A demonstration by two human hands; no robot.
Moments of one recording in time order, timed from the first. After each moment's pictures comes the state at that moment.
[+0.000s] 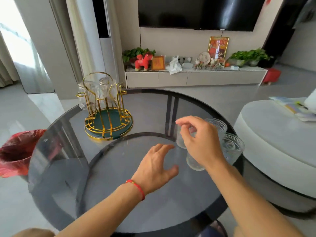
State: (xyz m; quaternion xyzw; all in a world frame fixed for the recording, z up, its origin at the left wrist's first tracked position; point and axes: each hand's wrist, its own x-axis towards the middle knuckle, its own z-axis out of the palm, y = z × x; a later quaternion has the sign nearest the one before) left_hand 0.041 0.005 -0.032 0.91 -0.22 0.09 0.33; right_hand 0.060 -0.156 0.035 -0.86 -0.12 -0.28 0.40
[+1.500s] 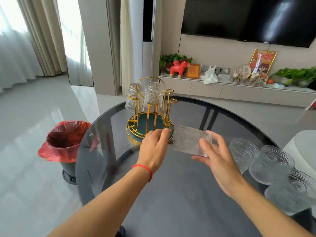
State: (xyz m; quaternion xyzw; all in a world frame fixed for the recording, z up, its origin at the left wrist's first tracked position) left_hand 0.103 0.118 -0.009 0.83 0.06 0.15 0.53; right_hand 0.105 -0.085 -0.005 -0.73 -0.05 0.01 0.68
